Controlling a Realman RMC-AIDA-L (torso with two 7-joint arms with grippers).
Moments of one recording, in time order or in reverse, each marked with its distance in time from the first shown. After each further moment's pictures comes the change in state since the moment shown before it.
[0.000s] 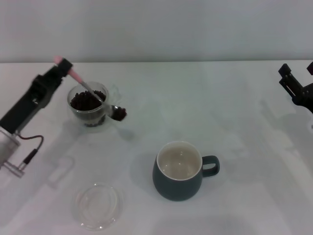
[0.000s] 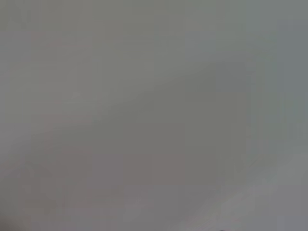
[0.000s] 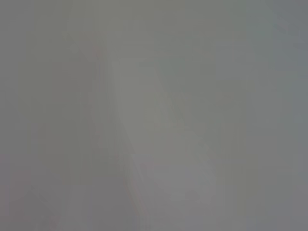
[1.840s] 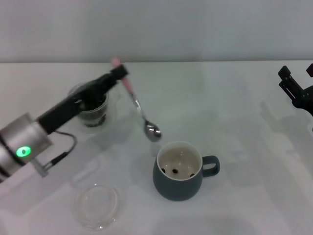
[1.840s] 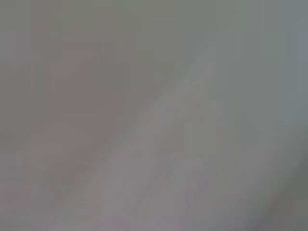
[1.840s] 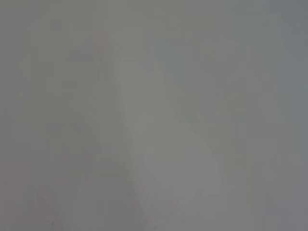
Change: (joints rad) left arm -0.103 0.002 0.005 -0.025 0.201 -0.105 0.184; right arm -0.011 -0.002 -0.013 0.009 0.000 -0.021 0.000
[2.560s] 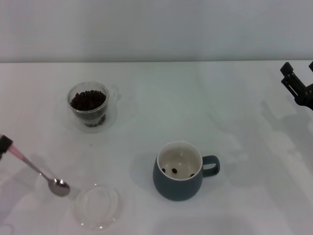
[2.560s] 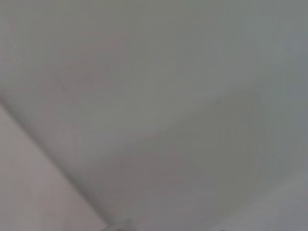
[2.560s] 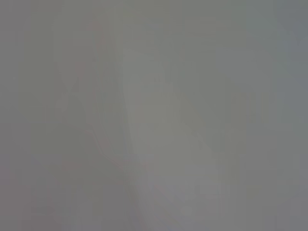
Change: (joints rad) left arm 0.461 0.050 0.006 0.104 -0.129 -0.053 -0.154; right arm 0.000 -0.002 -0.005 -0.014 0.000 -0.026 0.000
